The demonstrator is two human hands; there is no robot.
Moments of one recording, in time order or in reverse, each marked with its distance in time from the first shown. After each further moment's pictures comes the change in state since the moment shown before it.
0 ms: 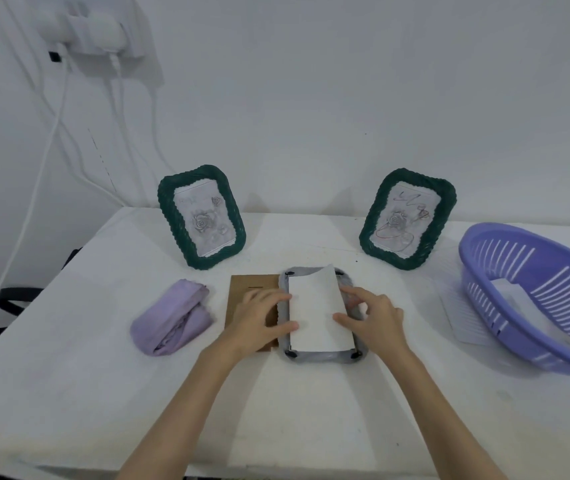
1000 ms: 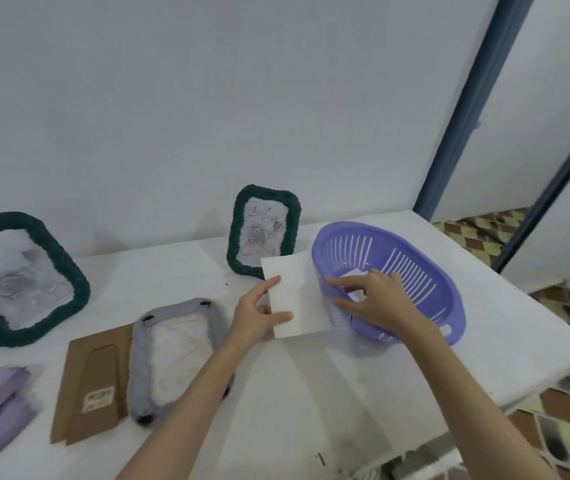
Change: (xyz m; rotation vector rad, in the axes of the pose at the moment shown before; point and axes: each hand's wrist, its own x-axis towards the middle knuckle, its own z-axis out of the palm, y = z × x) left_hand 0.100 0.150 0.114 -0.812 -0.108 0.036; right_hand -0.013 0.089 -0.184 -0.447 0.006 0.091
